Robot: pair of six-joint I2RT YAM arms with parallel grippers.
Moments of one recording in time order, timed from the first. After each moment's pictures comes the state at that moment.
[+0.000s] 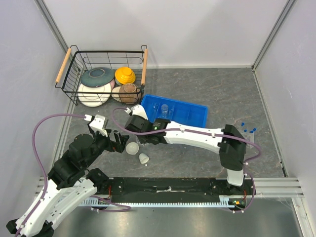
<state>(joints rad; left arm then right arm) -0.67 0.36 0.72 -0.68 -0.19 -0.25 1.19 1.92 1.62 -0.68 0.42 0.56</state>
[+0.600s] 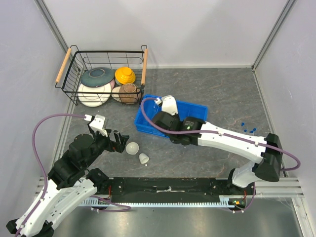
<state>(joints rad) -0.67 0.36 0.72 -0.68 -0.19 -0.25 1.16 1.53 1.39 -0.80 0.68 0.62</state>
